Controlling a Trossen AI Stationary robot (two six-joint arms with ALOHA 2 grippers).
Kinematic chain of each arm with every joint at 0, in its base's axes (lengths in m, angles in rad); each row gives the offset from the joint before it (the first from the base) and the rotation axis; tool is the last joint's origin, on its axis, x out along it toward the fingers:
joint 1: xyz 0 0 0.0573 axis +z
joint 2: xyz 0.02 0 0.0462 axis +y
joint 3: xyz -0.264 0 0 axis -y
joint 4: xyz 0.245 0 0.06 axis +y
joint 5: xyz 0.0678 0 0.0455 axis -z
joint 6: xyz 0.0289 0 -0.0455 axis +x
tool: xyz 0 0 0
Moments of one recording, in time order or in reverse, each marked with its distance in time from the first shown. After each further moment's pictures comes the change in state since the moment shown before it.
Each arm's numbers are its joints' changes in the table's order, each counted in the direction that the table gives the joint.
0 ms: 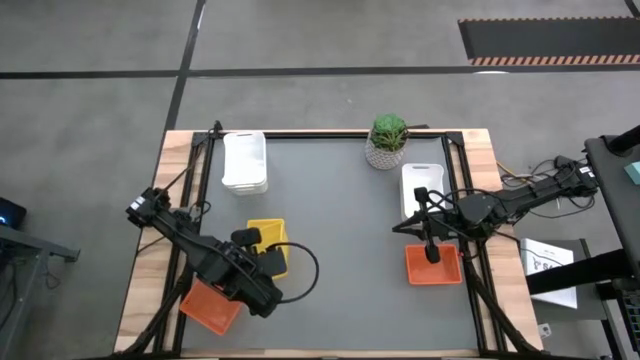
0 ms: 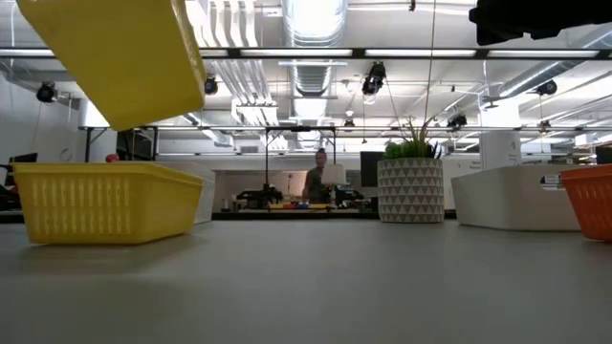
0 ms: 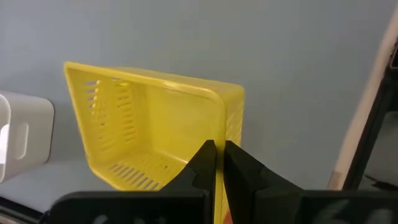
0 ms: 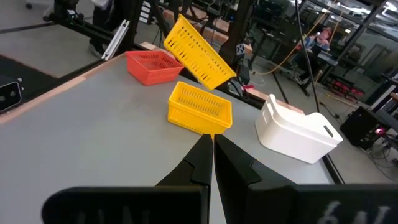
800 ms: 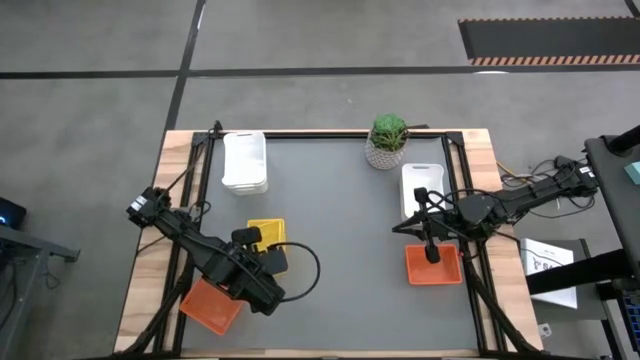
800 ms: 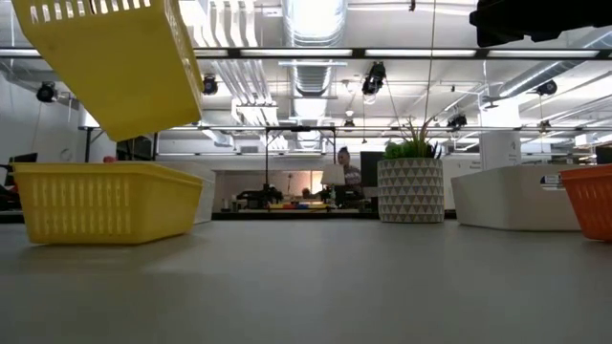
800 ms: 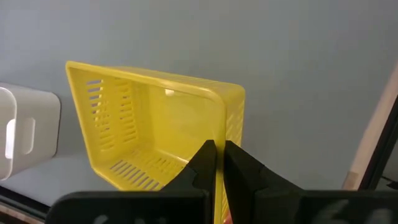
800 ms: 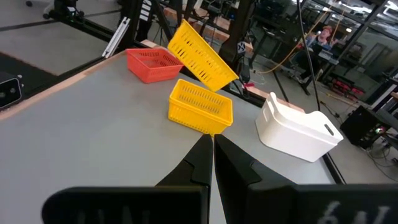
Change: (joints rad) left arm 0.013 0.000 -0.040 0.000 0.000 0.003; right arm 0.000 0.000 -0.005 0.002 0.000 -0.003
